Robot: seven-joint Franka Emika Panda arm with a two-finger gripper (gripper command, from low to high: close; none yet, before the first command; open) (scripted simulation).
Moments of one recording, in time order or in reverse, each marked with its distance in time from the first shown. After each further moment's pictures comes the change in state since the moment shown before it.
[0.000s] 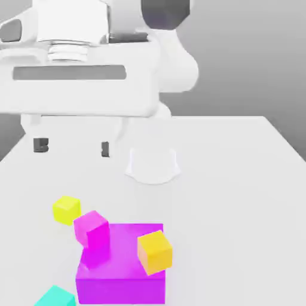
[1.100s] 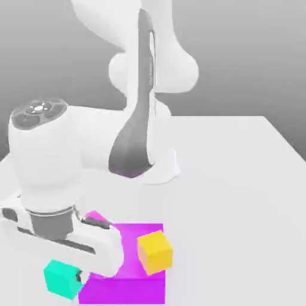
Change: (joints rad) arm -0.027 0.247 0.034 -0.082 -0.025 0.036 -0.121
